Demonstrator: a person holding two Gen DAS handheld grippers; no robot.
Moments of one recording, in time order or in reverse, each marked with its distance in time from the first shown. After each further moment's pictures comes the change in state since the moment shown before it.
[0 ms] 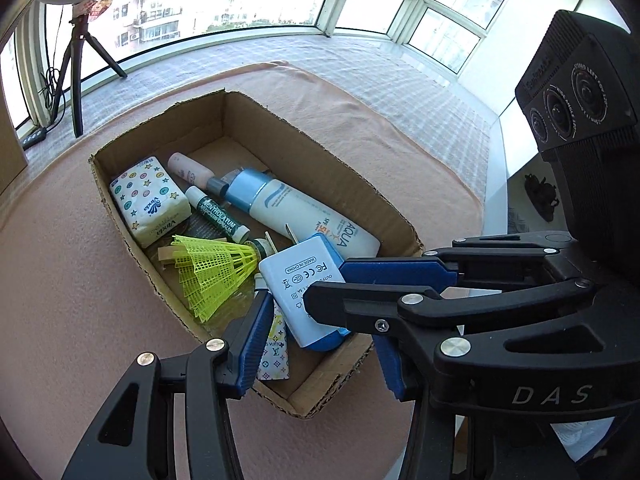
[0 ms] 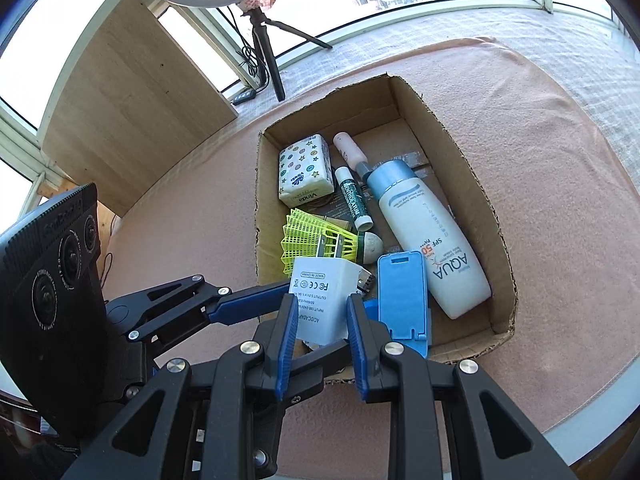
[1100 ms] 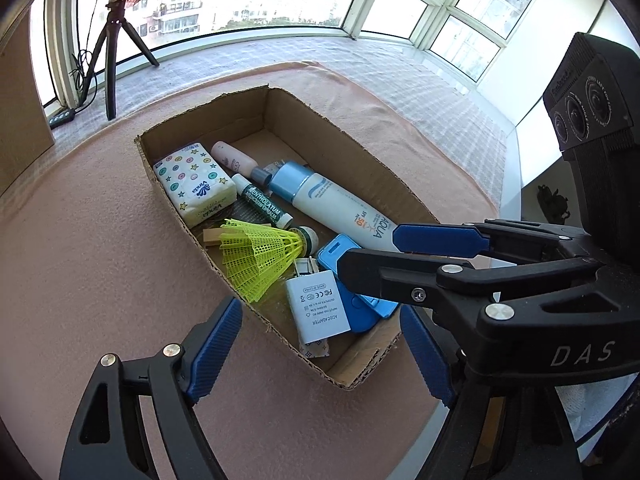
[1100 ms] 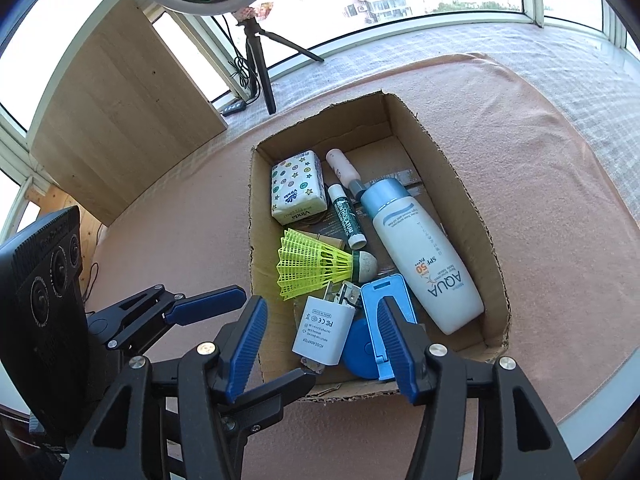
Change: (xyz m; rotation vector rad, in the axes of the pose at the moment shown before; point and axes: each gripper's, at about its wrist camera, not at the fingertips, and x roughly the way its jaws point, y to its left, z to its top) left arm -0.024 0.029 -0.012 -0.058 0.002 0.048; right arm -0.004 0.012 0.006 -0.003 -0.049 -0.066
